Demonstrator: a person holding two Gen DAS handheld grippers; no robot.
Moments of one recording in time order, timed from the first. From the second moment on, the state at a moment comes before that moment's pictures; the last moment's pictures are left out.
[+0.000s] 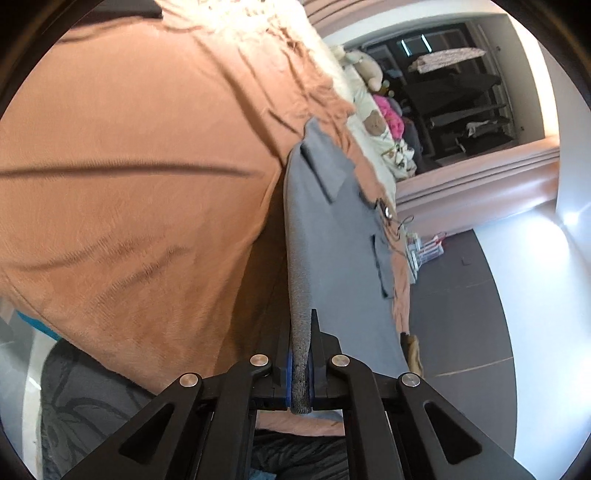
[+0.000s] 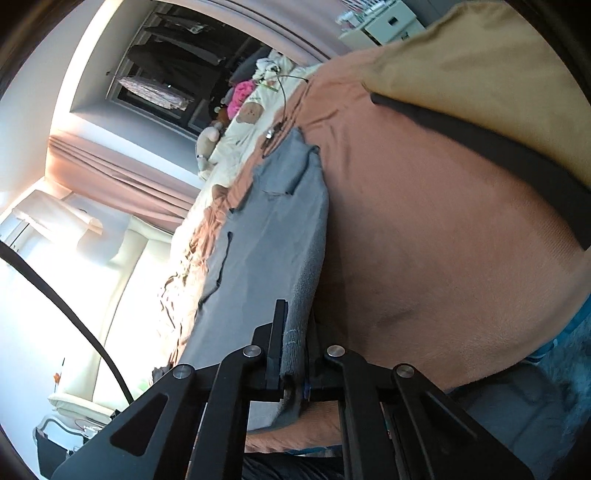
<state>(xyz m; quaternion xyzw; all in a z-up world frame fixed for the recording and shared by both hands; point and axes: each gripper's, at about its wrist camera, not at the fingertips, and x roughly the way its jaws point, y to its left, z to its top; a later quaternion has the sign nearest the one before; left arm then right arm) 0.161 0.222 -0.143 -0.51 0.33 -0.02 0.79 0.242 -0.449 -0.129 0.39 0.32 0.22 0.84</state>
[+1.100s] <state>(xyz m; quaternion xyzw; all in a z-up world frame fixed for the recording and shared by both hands) 0.033 0.234 -0.042 -0.54 0.22 -0.04 0.81 0.165 -0.462 -0.075 0.37 0.28 0.26 0.85</state>
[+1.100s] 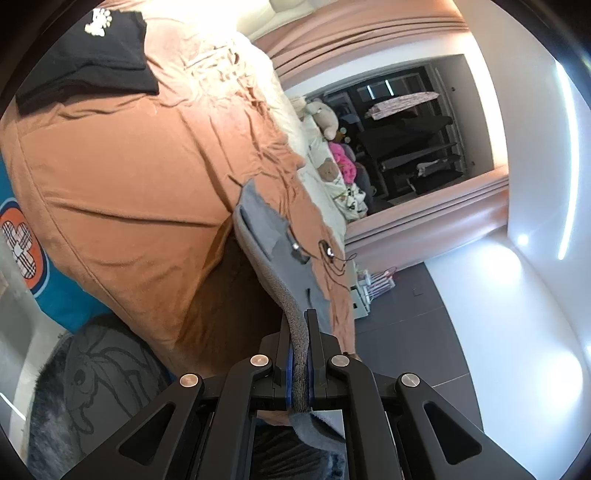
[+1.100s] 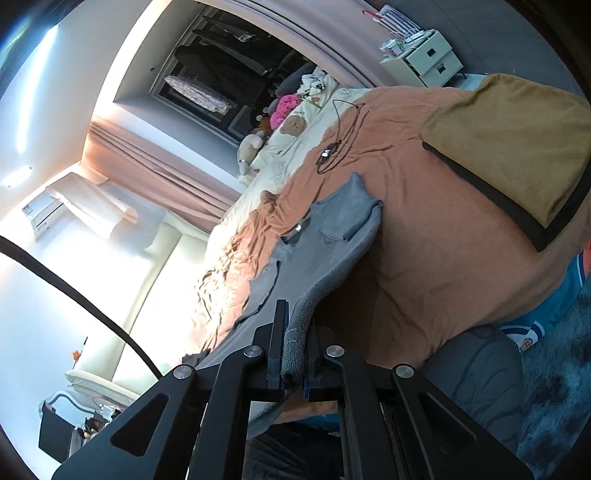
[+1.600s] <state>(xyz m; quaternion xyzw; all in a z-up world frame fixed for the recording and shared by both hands) -0.005 0.229 0.034 -0.51 0.15 -0.08 0.84 0.140 -0.479 -0.070 0.36 0.22 0.30 0.86</state>
